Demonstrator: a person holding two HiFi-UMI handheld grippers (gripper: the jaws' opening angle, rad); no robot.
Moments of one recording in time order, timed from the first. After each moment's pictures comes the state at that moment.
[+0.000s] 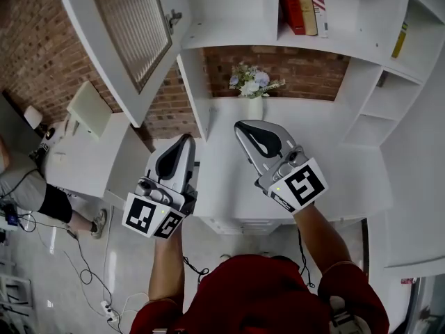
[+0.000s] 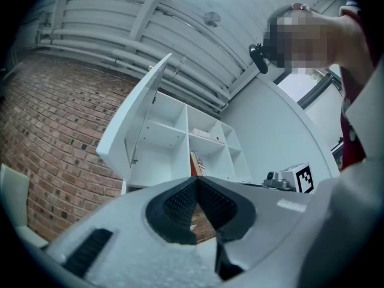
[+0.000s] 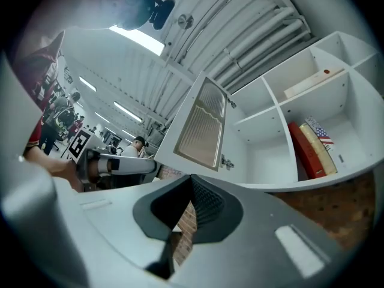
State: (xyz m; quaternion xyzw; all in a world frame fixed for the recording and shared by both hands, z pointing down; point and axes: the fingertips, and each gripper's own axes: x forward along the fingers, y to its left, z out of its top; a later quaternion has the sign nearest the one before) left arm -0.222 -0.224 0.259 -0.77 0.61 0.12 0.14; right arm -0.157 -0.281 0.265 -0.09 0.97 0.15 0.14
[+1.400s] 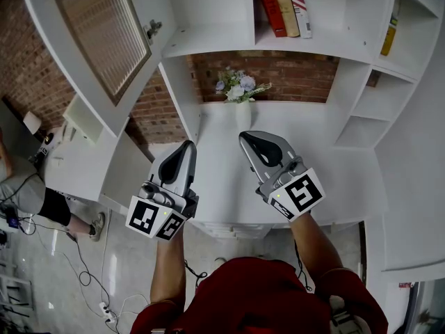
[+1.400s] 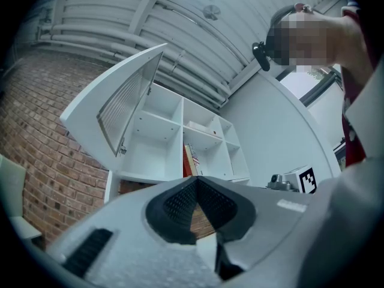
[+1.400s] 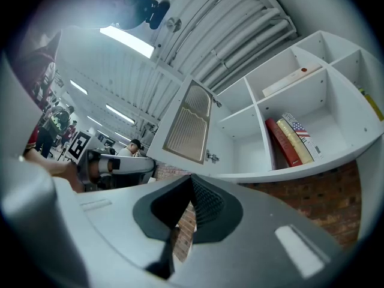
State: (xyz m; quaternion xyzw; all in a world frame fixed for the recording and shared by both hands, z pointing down) left arm -0.174 -0.261 0.274 -0.77 0.61 0.12 0.12; right arm -0.098 -0.320 0.288 -0.11 0.98 0.11 0.15
